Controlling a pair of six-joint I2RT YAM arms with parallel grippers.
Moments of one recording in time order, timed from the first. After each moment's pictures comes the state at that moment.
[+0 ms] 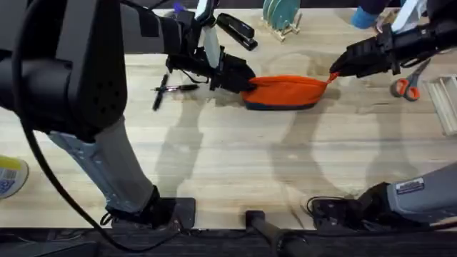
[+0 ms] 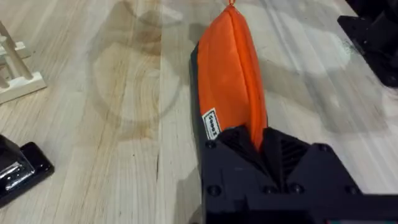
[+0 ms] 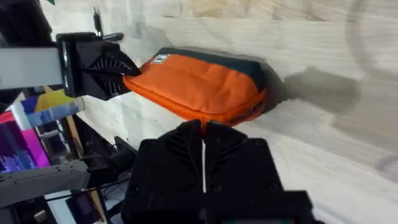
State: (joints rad) left arm -0.19 2.00 1.21 -0.55 1.24 1.18; right arm -0.31 1.79 1.42 -1.26 -0.78 -0.22
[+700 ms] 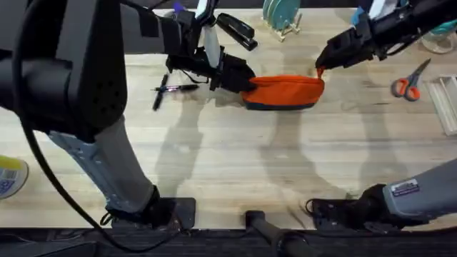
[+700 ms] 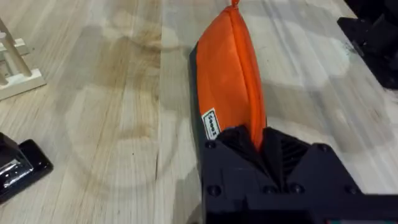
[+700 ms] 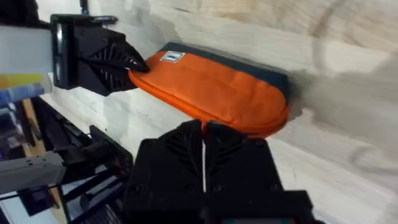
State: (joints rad) left arm -0.19 2.00 1.21 -0.55 1.24 1.17; right arm -0.13 1.79 1.53 -1.27 -0.68 -0.18
